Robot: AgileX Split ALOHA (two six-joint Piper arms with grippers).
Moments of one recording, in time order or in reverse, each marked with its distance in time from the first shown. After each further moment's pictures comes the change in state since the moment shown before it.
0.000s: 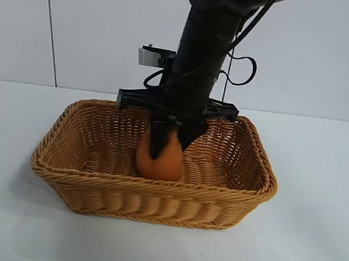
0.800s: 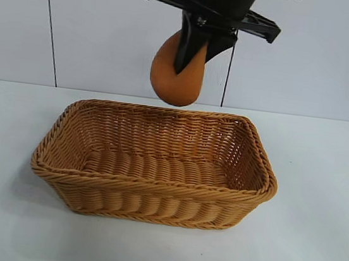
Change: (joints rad) left arm 0.000 0.000 0.000 0.000 0.000 0.000; right arm 0.000 -0.059 0.121 0.079 -0.139 0.000
